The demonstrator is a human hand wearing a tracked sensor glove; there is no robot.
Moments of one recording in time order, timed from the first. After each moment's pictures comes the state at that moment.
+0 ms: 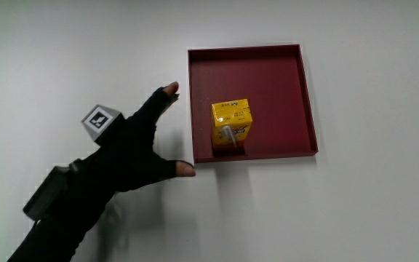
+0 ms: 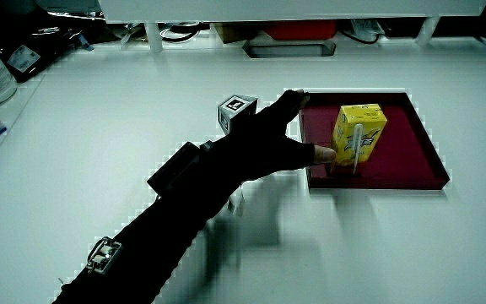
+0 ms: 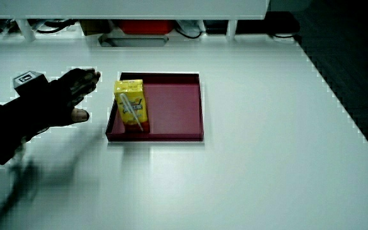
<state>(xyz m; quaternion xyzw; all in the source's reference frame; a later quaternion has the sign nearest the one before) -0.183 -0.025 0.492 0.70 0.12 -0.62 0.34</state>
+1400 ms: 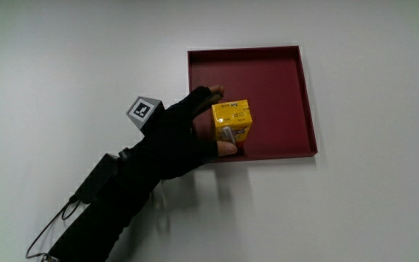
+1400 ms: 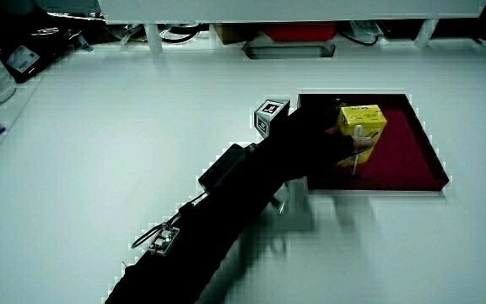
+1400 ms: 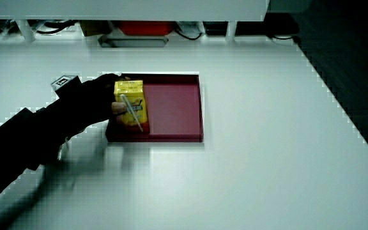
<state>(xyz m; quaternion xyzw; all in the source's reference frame) -0.124 -0.040 0.522 0.66 0.11 -0.69 0.29</state>
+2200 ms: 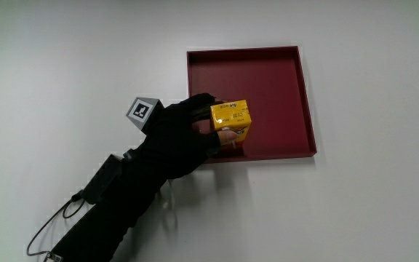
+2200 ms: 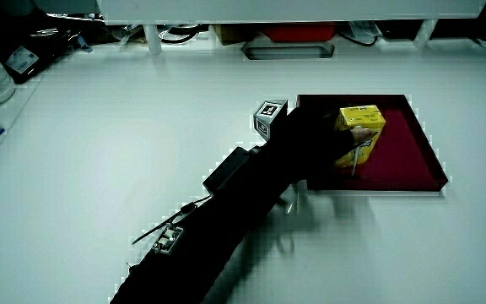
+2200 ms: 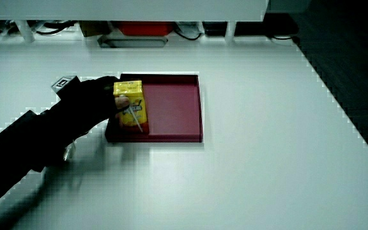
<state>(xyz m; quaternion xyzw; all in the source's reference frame) -0.126 -0.039 0.525 0.66 0.10 -0.71 0.24</state>
